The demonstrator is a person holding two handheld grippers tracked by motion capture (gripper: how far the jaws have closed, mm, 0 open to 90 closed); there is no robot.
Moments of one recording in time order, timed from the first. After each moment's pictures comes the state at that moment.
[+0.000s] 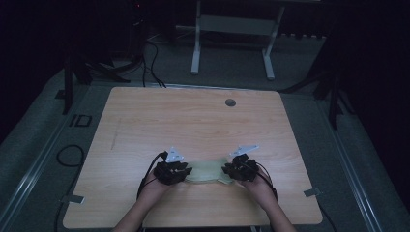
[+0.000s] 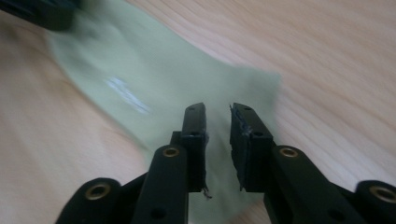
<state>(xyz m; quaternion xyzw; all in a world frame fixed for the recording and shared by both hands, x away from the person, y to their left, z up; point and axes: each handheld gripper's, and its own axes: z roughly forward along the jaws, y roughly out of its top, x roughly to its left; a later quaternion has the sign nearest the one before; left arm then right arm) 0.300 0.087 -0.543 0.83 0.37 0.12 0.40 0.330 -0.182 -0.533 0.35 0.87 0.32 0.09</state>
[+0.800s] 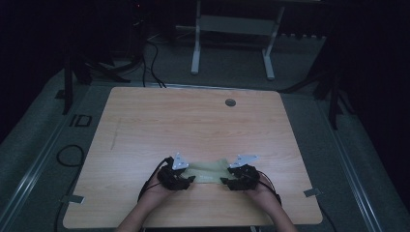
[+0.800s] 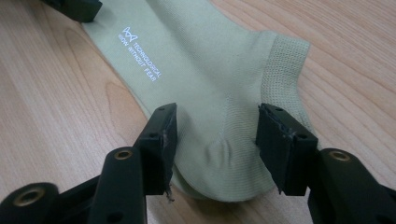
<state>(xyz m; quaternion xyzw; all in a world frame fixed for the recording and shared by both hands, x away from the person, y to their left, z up) 0.298 0.081 -0.566 0.86 0.35 0.14 0.36 0.315 -0.192 -0.555 0.29 0.89 0.32 0.10</state>
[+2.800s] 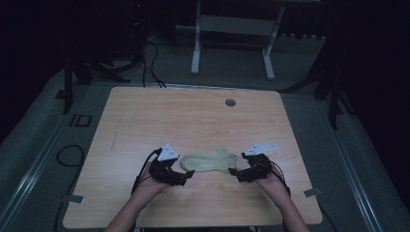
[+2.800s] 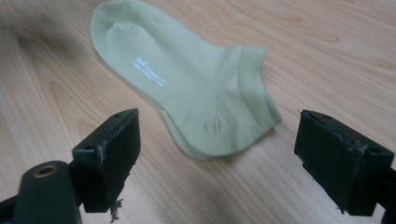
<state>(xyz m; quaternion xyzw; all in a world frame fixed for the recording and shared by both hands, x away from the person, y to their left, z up) 0.297 0.106 -0.529 0.82 0.36 0.11 0.44 0.336 -0.226 -0.529 0.32 0.86 0.38 0.12</state>
